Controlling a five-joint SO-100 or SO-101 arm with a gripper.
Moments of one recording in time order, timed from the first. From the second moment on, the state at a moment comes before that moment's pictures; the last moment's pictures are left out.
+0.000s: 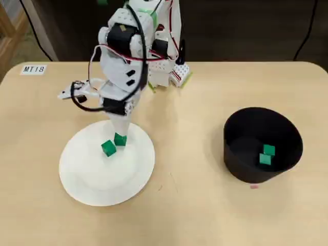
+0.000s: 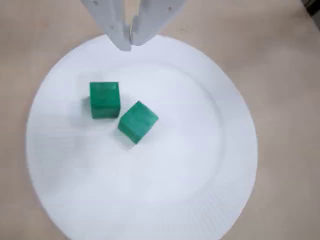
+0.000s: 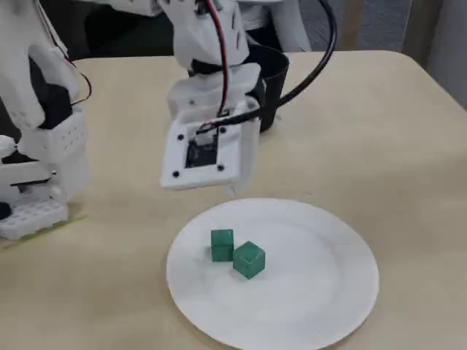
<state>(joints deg) 25.3 102.0 99.9 74.8 -17.7</state>
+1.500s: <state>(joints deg) 30.3 63.6 66.4 94.4 -50.2</state>
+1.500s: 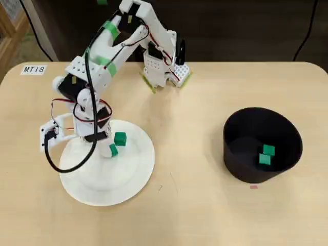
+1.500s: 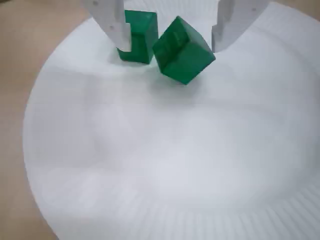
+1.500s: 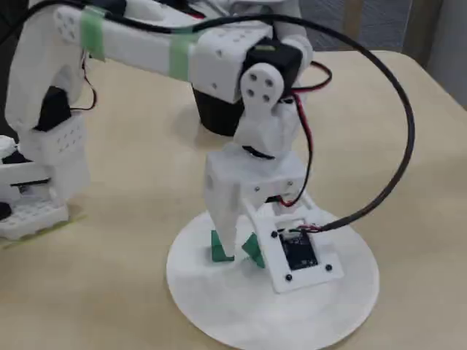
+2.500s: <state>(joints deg) 26.5 60.3 66.8 91.9 -46.3</state>
